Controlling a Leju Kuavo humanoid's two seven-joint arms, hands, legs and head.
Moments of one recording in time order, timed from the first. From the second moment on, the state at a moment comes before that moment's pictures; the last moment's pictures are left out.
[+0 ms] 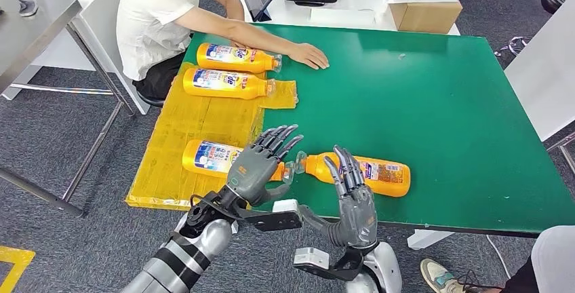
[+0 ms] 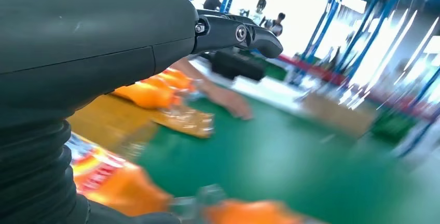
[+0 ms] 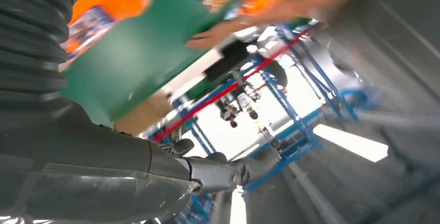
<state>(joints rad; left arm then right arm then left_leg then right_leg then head) -0.34 -0.18 -0.52 -1.09 -0.65 0.37 -0.35 0.04 0.11 0.30 -1.39 0.98 -0.69 -0.64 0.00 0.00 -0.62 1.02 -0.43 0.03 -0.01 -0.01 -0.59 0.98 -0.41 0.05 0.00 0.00</state>
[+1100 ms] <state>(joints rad) -0.16 -0.25 -0.55 -1.24 0.22 0.36 -0.47 -0.12 -0.01 -0.28 -1.10 1.29 -0.70 -0.43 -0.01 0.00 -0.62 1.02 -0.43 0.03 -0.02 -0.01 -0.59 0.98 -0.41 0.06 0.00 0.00</state>
